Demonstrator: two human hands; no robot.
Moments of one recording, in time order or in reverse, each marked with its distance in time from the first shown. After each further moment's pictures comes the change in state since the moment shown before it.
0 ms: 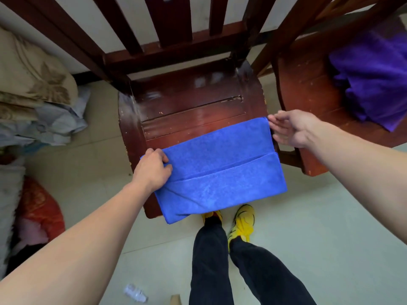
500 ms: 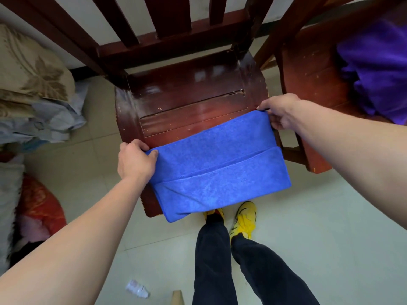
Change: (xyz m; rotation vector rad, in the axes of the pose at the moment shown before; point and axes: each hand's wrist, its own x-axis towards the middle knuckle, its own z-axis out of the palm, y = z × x) left_hand 0.009 -0.007 -0.010 -0.157 0.320 -0.274; right_hand 0.013 -0.013 0.045 -0.322 0.167 -0.121
